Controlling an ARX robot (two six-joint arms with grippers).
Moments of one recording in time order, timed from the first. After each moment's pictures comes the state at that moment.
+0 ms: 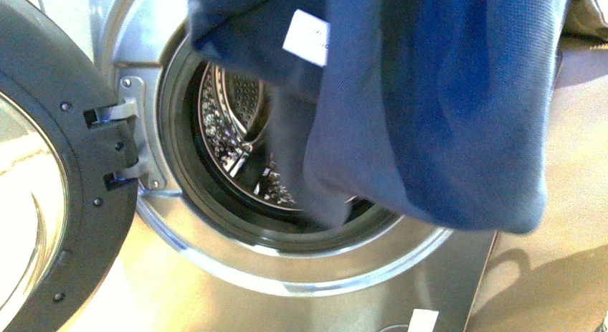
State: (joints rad) left arm -0.33 1.46 1.01 0.91 0.83 -0.29; right arm 0.39 1.44 1.46 0.17 -0.51 0.30
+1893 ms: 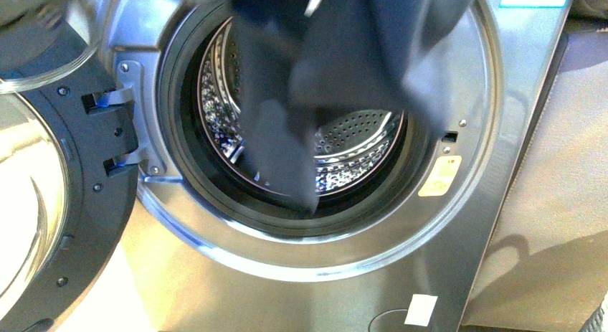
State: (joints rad) left arm -0.41 1.68 1.06 1.10 0.27 -0.29; right arm 0.39 1.44 1.46 0.18 -0.51 0.30
